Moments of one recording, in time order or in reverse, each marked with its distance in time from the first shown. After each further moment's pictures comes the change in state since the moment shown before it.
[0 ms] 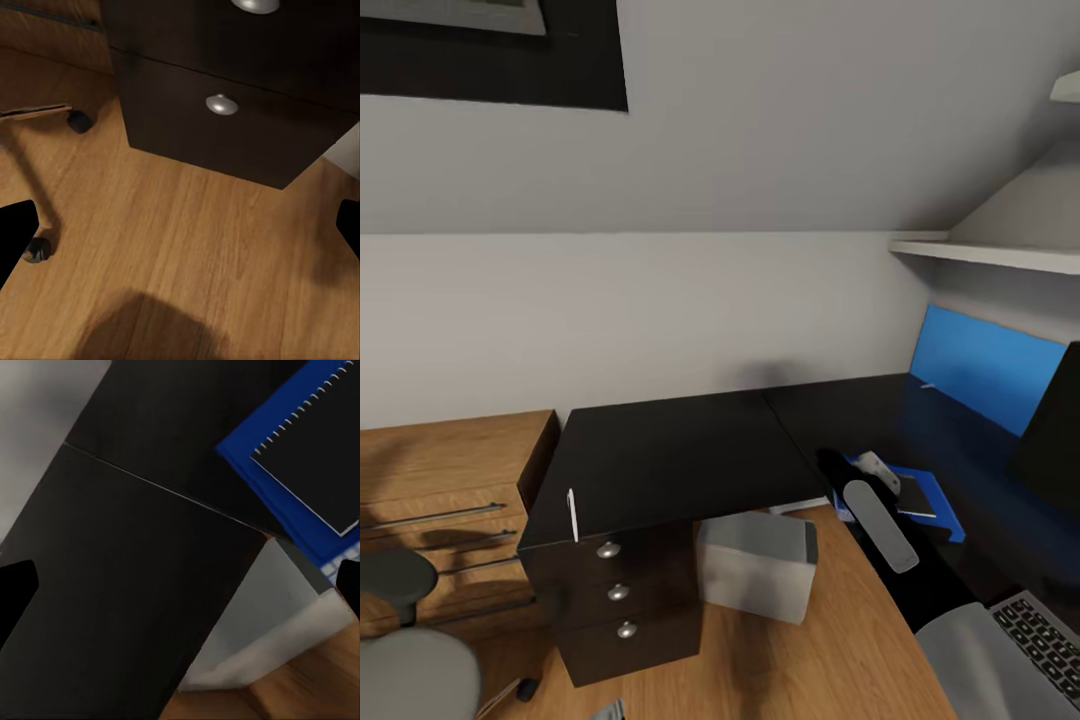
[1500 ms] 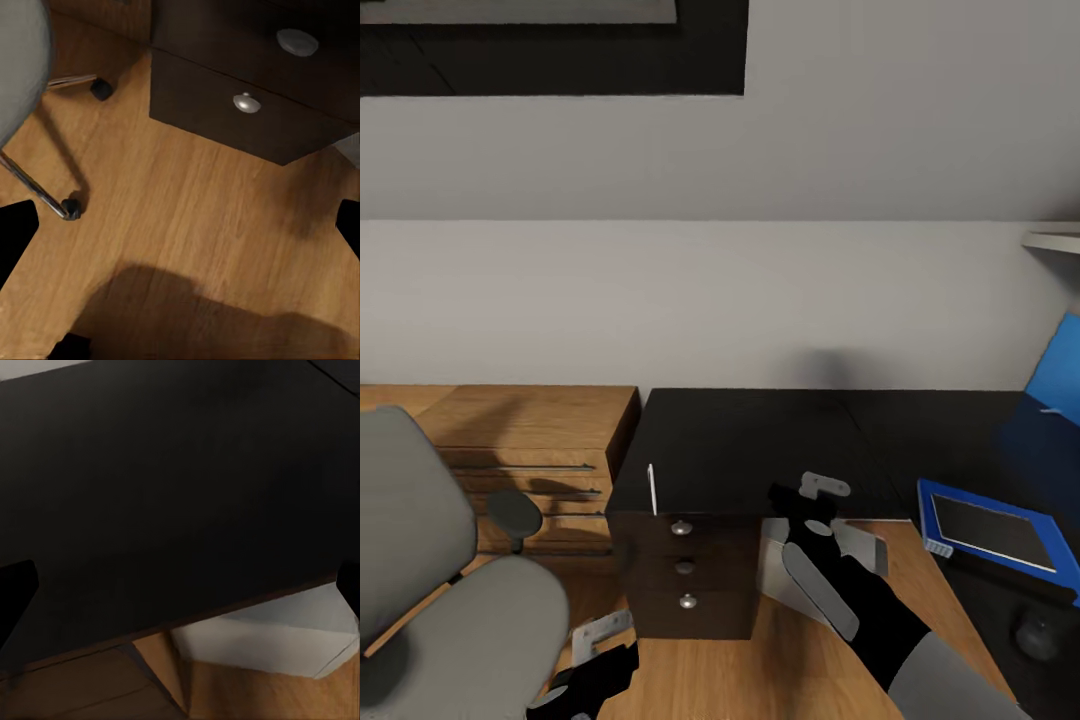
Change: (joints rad) left arm 0.002 0.063 0.119 -0.605 0.077 0.774 0.025; right arm 0.052 0.052 0.326 0.066 0.410 0.061 0.009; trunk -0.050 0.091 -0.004
